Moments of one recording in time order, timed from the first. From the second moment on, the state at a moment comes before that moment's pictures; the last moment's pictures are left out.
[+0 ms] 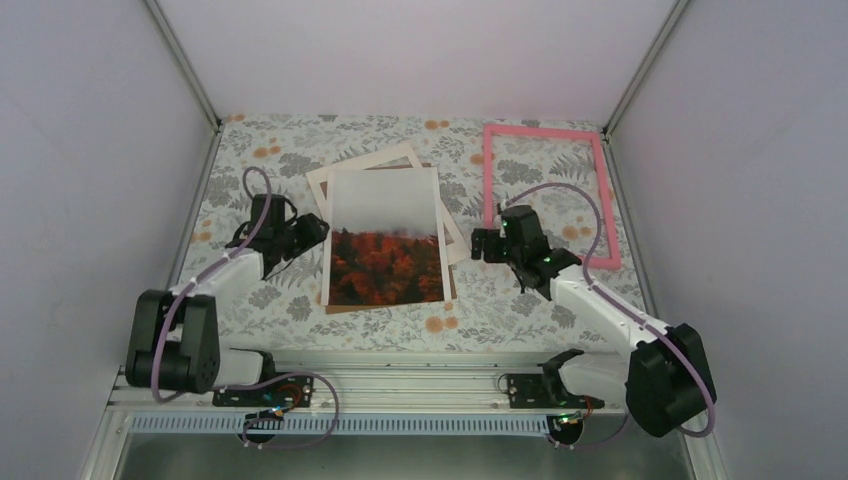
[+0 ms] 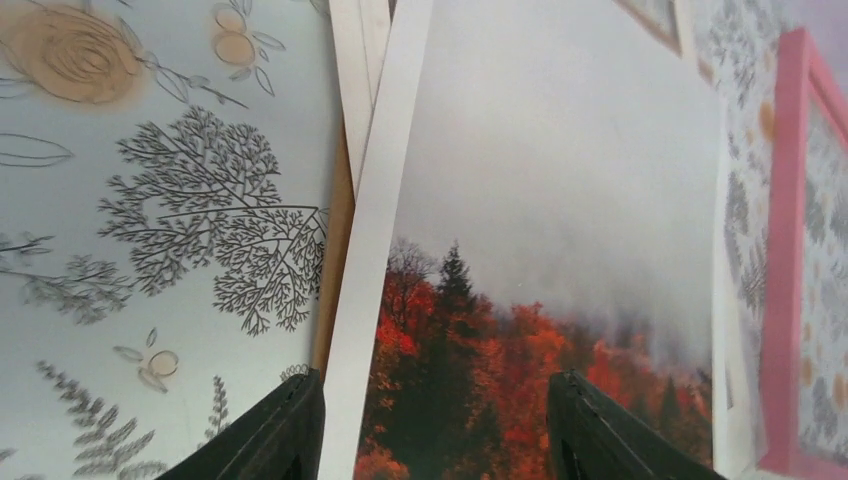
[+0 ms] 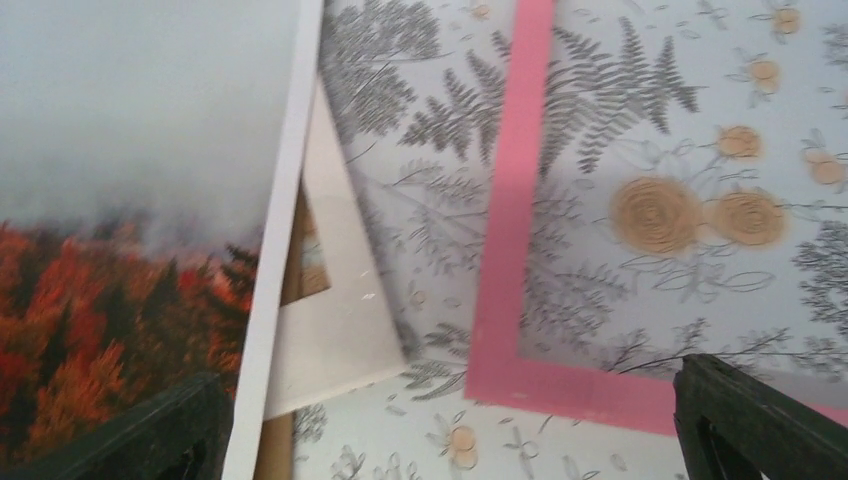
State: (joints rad) left arm -0.10 1.38 0.63 -0.08 0.31 -0.66; right arm 0.49 1.17 0.67 -0.28 0.15 0.38
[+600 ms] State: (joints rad) left arm -0.10 0.64 0.80 -0.54 -0.02 -0.54; right arm 0.17 0.75 0.80 -0.40 0.10 0.38
